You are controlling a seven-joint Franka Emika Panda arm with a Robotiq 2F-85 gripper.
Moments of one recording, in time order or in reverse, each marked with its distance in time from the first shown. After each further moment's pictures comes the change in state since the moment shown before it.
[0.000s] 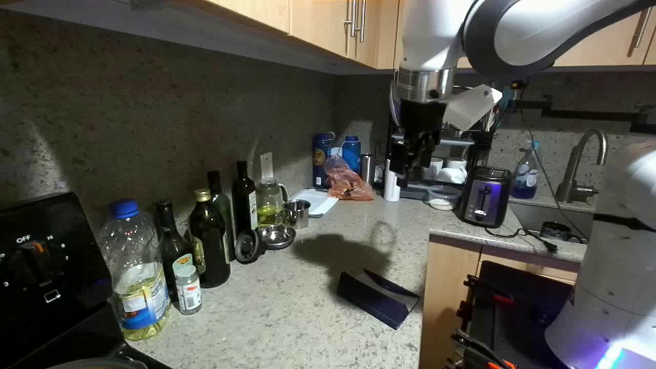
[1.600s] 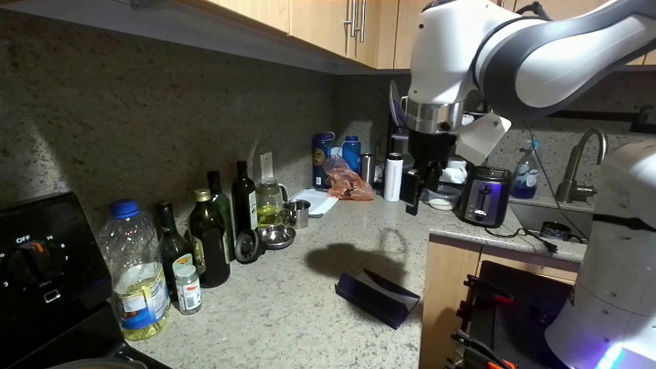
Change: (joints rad) arm 0.059 -0.013 -0.001 -0.130 0.000 0.088 0.031
